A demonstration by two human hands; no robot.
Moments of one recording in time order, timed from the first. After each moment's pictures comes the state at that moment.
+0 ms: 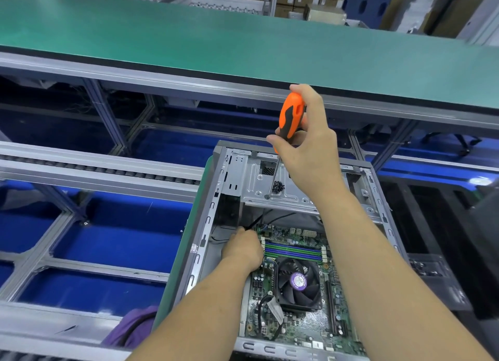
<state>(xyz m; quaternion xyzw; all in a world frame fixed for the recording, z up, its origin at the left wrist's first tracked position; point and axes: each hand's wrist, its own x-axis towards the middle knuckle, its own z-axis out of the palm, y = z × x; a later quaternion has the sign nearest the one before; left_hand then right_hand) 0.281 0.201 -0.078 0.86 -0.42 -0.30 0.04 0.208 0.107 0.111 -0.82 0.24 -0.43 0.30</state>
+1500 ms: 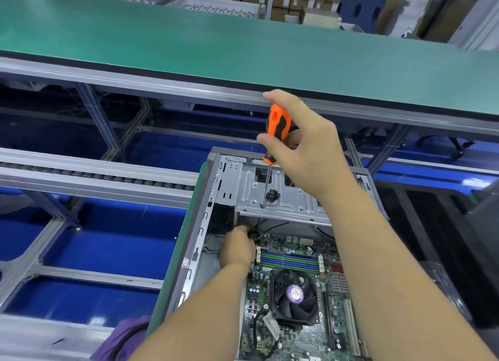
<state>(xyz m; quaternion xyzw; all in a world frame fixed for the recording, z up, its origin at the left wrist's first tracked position) 0.288 0.180 -0.110 0.86 -0.29 -0.27 0.31 0.204 0.107 0.140 -0.88 0.20 -0.37 0.23</state>
